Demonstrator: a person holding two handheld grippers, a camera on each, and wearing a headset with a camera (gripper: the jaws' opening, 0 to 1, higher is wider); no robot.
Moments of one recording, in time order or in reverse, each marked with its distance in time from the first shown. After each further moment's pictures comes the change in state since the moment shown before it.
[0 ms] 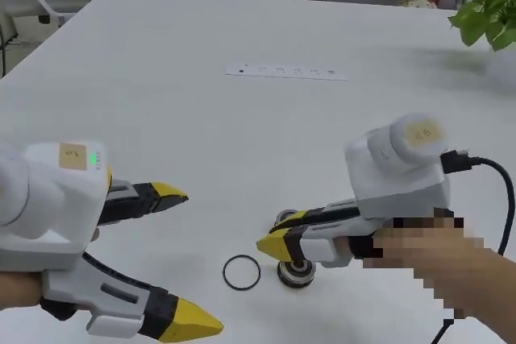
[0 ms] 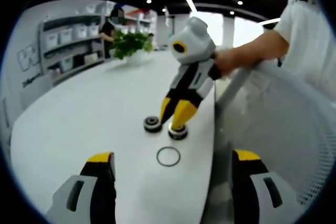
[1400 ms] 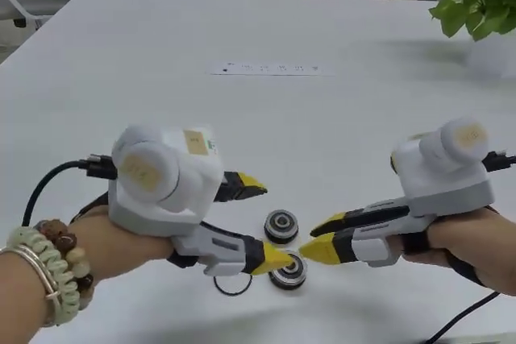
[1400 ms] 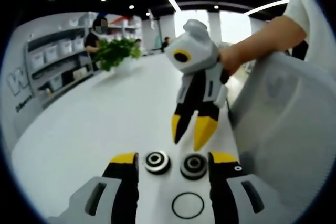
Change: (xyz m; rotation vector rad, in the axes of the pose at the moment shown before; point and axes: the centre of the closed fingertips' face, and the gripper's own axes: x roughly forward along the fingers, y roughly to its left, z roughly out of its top) left arm 0.092 0.015 0.040 0.140 -0.024 -0.046; right arm -0.029 -0.039 -0.039 0.060 0.030 0.034
